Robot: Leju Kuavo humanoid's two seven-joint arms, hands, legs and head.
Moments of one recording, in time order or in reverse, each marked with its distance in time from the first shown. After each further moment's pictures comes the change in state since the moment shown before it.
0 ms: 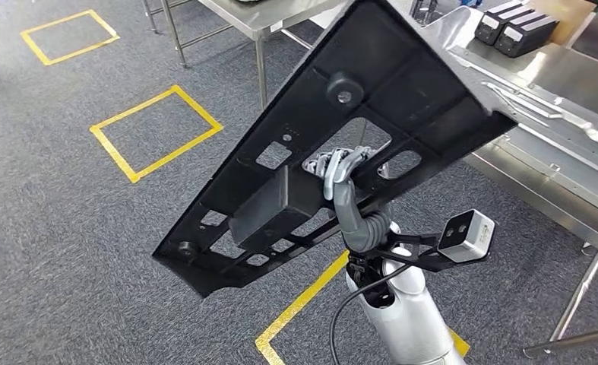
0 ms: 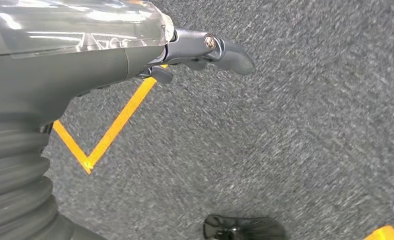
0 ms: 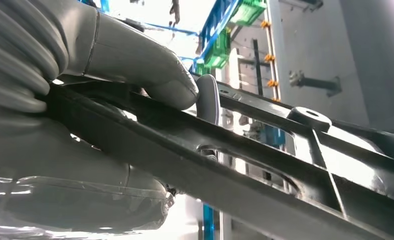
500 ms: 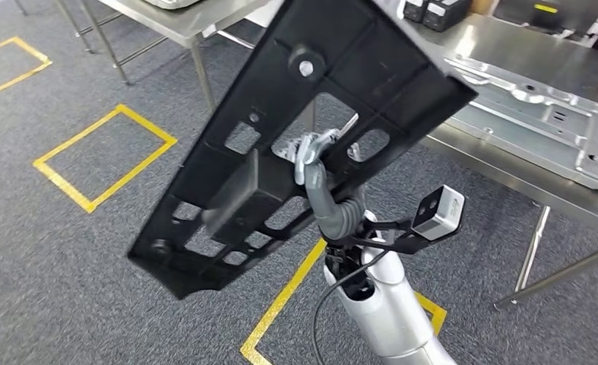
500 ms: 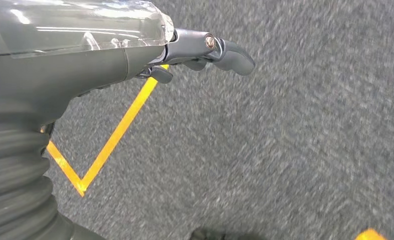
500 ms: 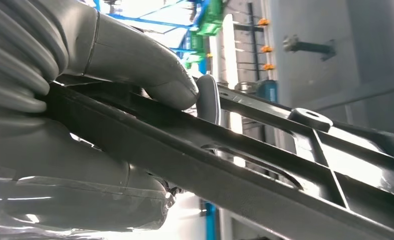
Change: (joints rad) left arm 0.002 -0.005 0.087 -0.002 0.000 0.073 0.032; right arm -0.071 0.080 0.045 0.064 -0.038 0.000 0.060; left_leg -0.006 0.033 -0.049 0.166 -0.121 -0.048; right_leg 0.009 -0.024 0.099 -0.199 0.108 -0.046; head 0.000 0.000
